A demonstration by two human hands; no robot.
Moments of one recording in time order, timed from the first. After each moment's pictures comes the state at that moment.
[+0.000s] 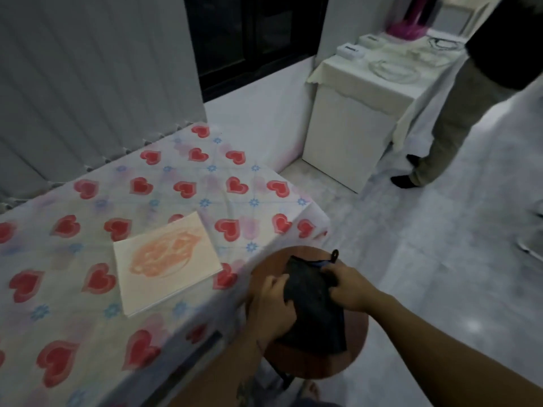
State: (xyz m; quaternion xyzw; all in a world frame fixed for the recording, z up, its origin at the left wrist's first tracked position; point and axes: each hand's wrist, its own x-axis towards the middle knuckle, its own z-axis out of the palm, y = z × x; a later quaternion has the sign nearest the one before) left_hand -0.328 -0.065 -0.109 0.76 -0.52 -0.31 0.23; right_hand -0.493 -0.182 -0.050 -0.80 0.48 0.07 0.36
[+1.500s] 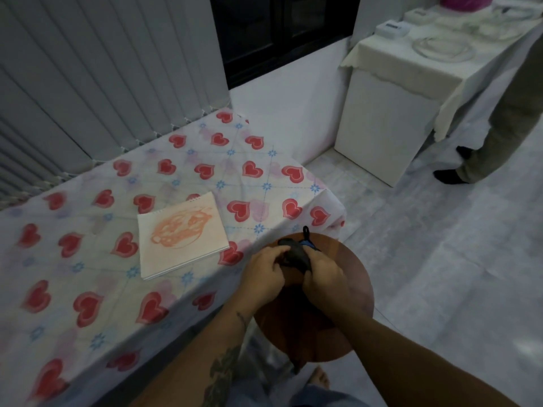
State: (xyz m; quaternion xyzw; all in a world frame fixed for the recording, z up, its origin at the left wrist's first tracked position) left_hand -0.315 -0.075 -0.066 0.79 -0.45 -0.29 0.29; right_hand -0.452 -0.147 -0.091 -0.83 0.45 -0.14 0.30
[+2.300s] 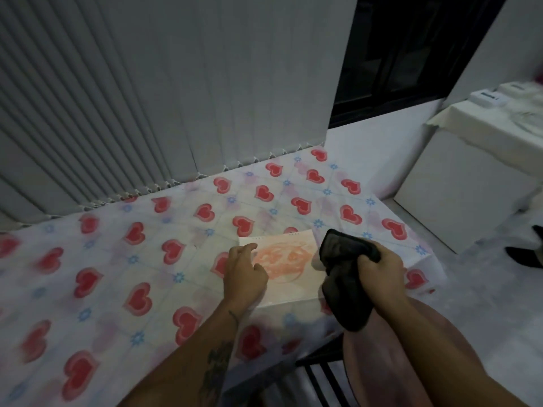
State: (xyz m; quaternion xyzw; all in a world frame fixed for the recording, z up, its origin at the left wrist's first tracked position) left_hand -0.094 0.009 -0.066 0.88 -0.24 -0.15 0.38; right_hand -0.287 -0.144 -0.008 -0.70 0.48 -0.30 0.43
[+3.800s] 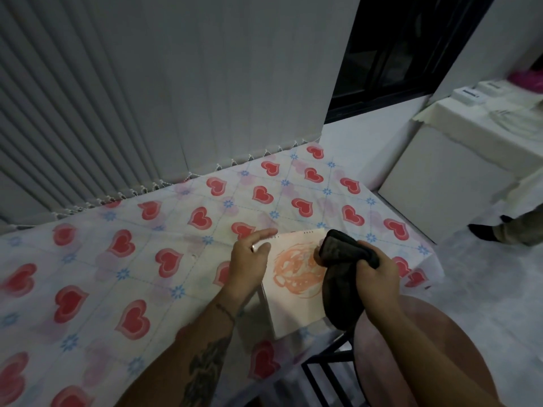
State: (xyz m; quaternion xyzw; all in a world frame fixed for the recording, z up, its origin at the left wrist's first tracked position) left_hand -0.042 -0.014 -0.051 0.70 -0.21 -0.30 0.61; right_hand -0.242 -0.121 -0.019 -0.62 0.56 -0.32 0.45
